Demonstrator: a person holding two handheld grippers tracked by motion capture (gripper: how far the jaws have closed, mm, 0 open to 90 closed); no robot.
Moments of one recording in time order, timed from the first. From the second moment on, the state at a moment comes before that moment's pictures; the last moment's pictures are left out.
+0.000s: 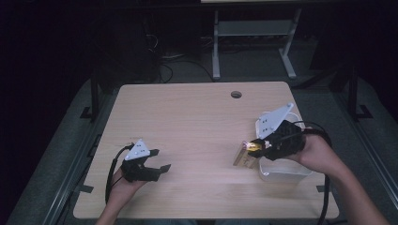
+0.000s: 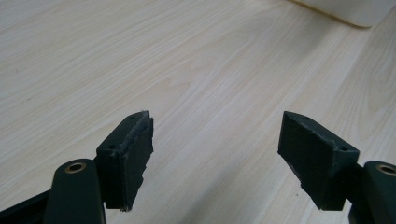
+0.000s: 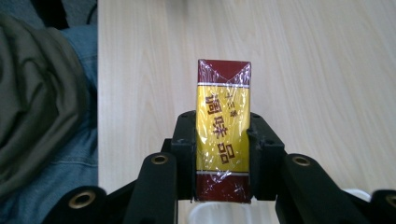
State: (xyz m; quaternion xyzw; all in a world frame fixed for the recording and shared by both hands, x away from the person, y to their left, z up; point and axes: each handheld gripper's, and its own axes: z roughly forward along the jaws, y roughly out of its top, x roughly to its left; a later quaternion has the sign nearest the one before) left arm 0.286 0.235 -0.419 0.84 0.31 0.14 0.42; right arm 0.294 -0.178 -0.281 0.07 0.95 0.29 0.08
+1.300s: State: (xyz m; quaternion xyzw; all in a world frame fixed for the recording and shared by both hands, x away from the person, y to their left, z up) left arm 0.290 0.249 -0.419 0.82 0.34 0.14 0.43; right arm 0.290 -0.252 -0.288 0.15 0.95 0.25 0.10
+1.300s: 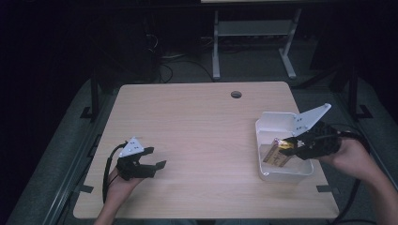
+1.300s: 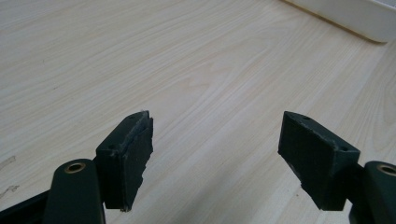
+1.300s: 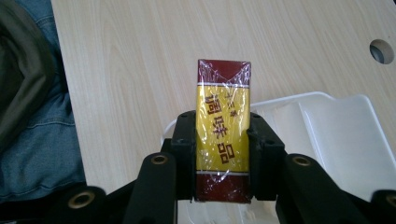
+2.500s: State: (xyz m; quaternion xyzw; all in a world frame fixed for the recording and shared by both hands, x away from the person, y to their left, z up) left arm 0.291 0.250 -0.420 0.82 0.34 0.14 0.44; right arm 0.294 -0.264 -0.327 0.17 0.95 0.23 0.08
